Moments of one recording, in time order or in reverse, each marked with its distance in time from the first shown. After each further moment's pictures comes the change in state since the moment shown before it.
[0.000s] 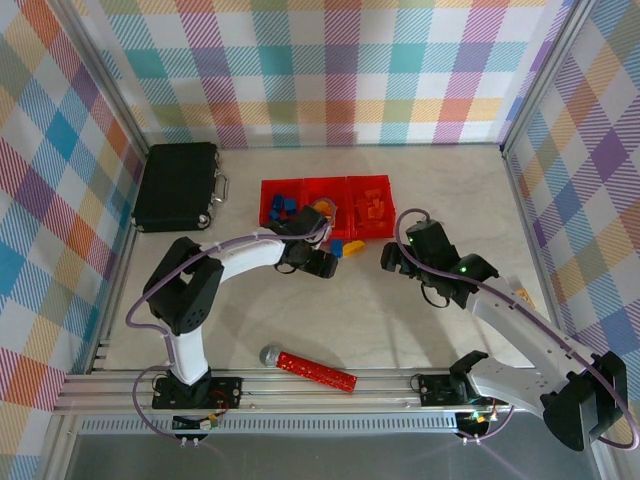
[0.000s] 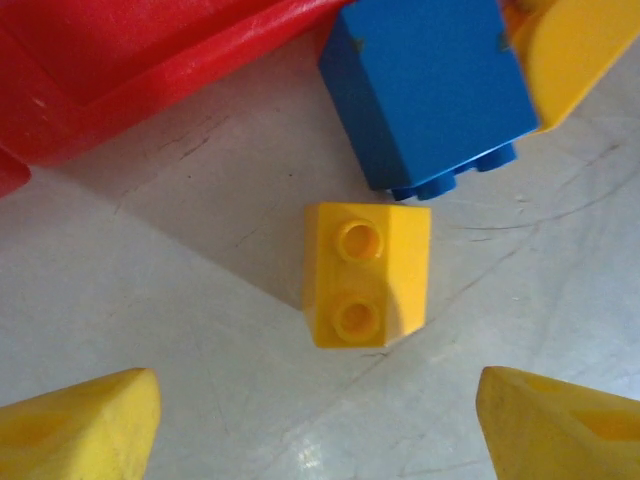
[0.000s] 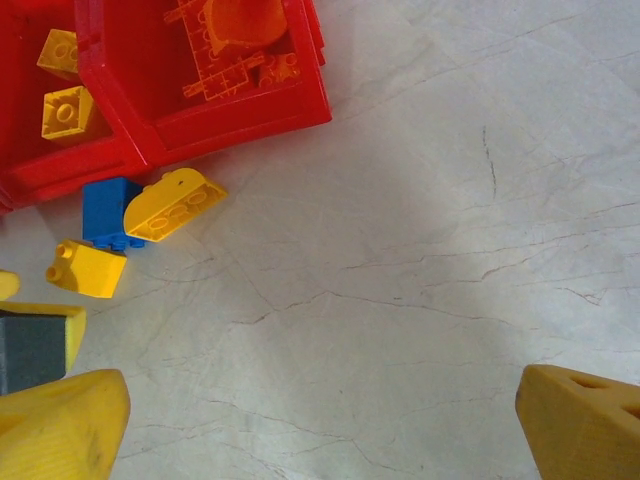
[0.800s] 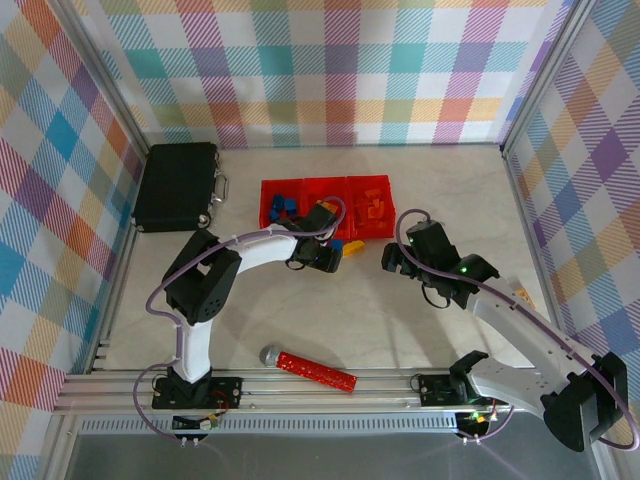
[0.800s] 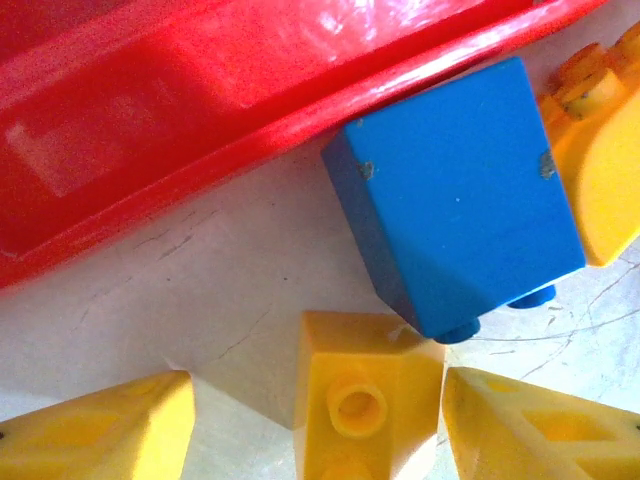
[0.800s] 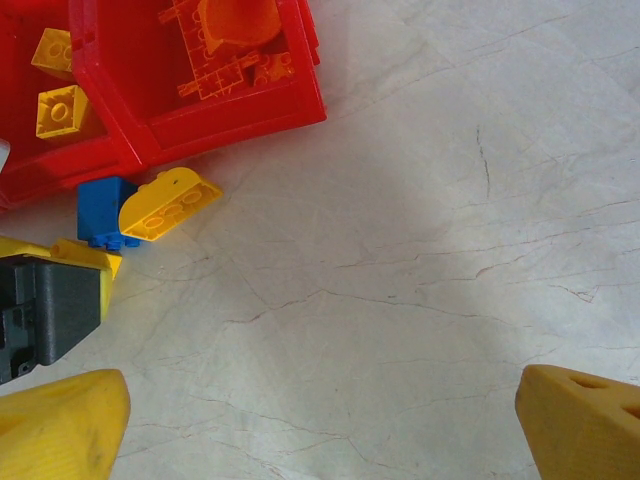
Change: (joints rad) left arm -0.014 0.112 0.093 0.021 -0.045 -0.038; right arm 0.000 -0.003 0.000 -0.006 0.003 0.001
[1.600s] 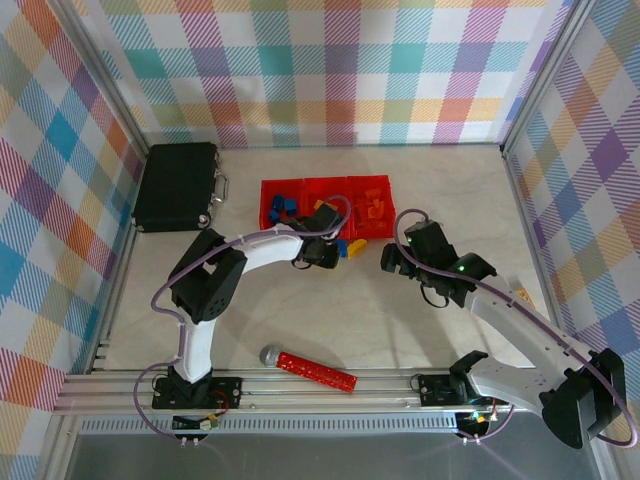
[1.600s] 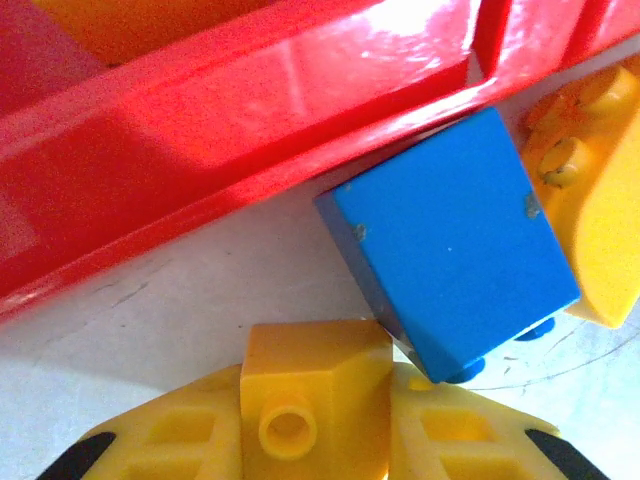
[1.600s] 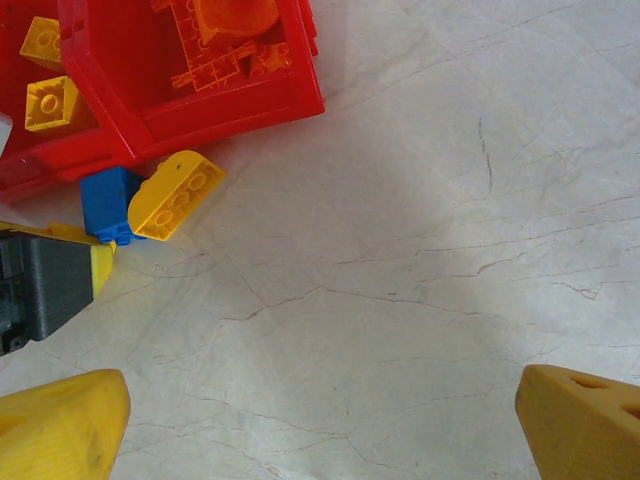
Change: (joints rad) left arm -0.027 0.031 0.040 0.019 -0.021 -0.040; right arm 0.000 0.019 0.000 0.002 -0.003 0.000
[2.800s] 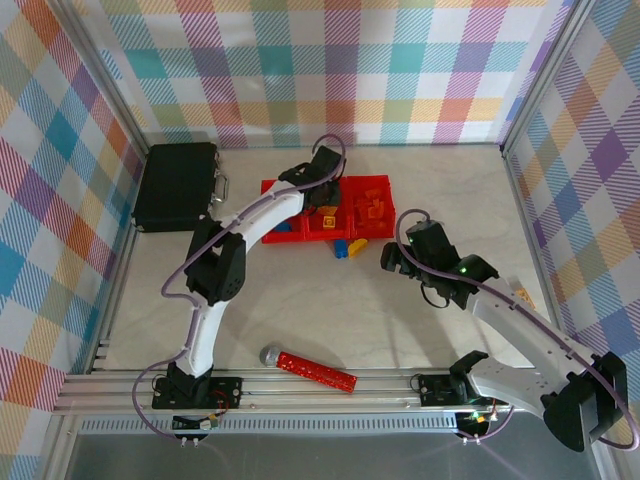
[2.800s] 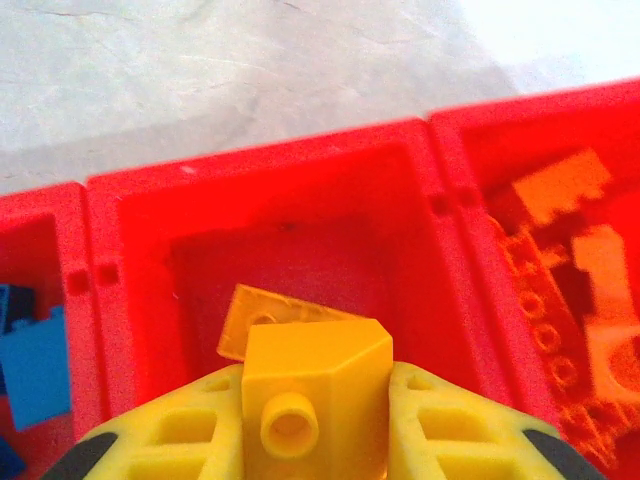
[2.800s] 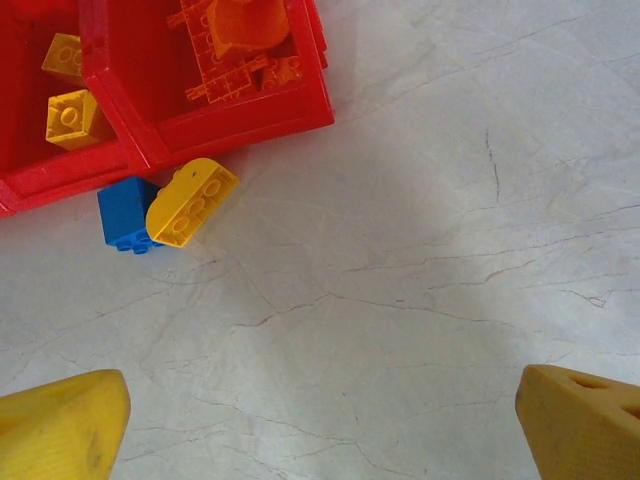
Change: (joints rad) left arm 0.122 0.200 0.607 -0.179 -0.199 -0.033; right arm 0.000 -0.021 -0.008 0.018 0.000 0.003
